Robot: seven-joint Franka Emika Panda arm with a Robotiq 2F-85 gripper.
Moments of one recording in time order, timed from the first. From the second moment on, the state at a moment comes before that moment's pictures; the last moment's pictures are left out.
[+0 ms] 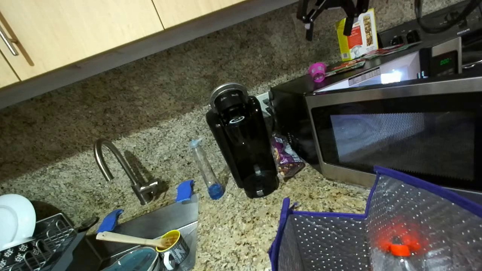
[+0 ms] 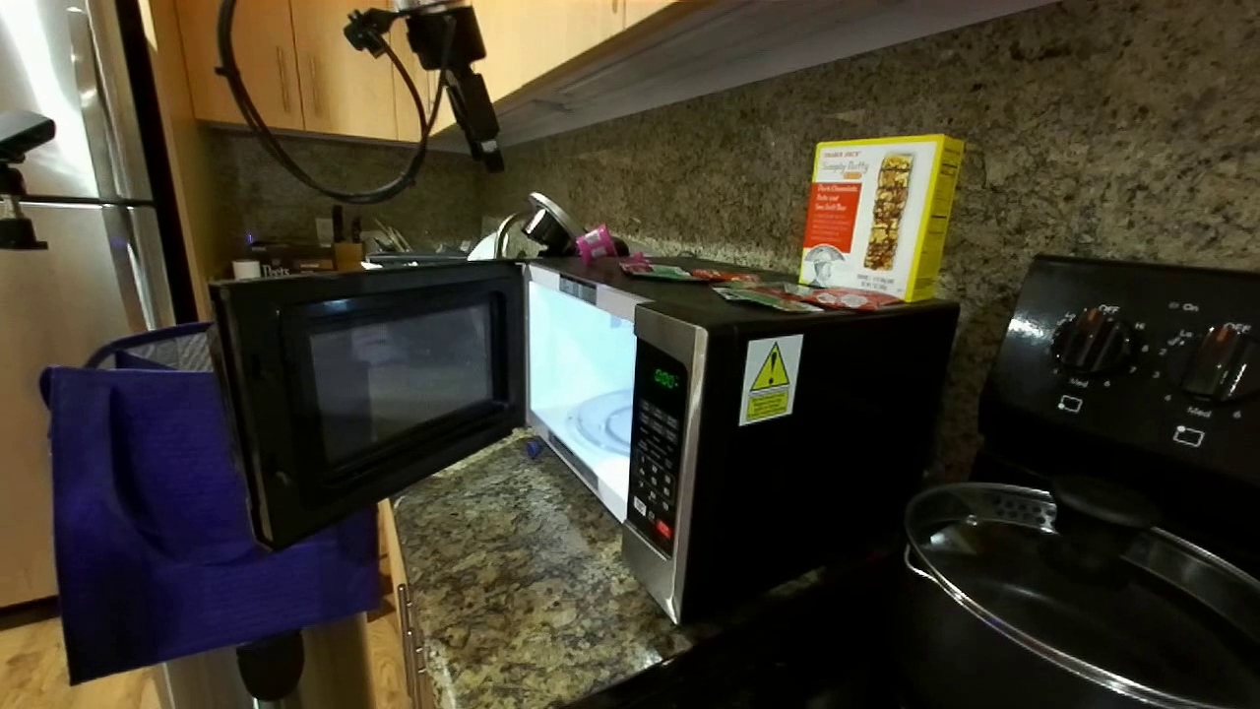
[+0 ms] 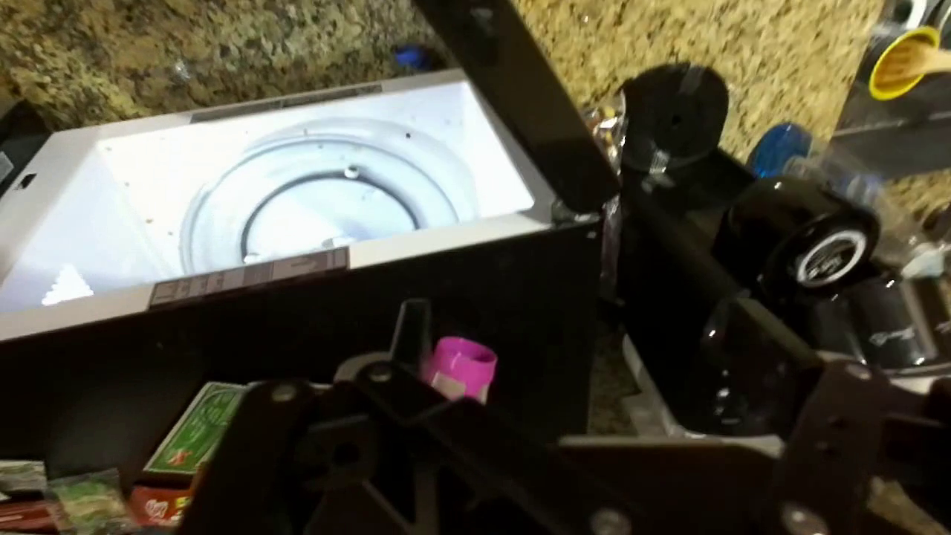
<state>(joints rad) 0.12 0.17 0.11 -1.52 -0.06 2.11 0.67</state>
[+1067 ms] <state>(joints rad) 0.15 0.30 0.02 -1.43 -0.09 2.21 0.85</state>
